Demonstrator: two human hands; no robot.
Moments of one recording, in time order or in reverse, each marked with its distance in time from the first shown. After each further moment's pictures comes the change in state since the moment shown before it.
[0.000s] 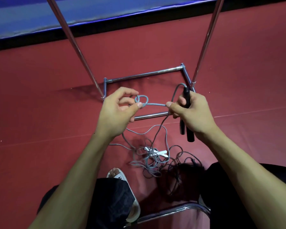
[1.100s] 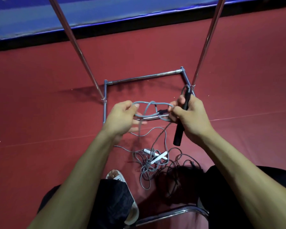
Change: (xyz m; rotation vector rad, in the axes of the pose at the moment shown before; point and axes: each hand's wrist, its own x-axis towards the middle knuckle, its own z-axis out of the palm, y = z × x) left_hand 0.008 -0.016 0.009 0.257 -0.065 -0.304; right_hand 0.001 0.005 0.010 0.275 -0.032 0.090
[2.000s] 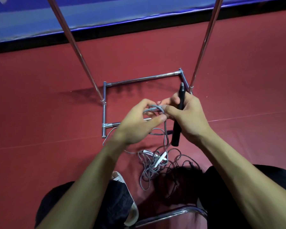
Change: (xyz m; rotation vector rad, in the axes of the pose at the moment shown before) left_hand -0.021 0.018 0.017 -0.100 -0.191 0.214; right_hand -0.009 -0.019 0.010 0.043 -0.080 -0.040
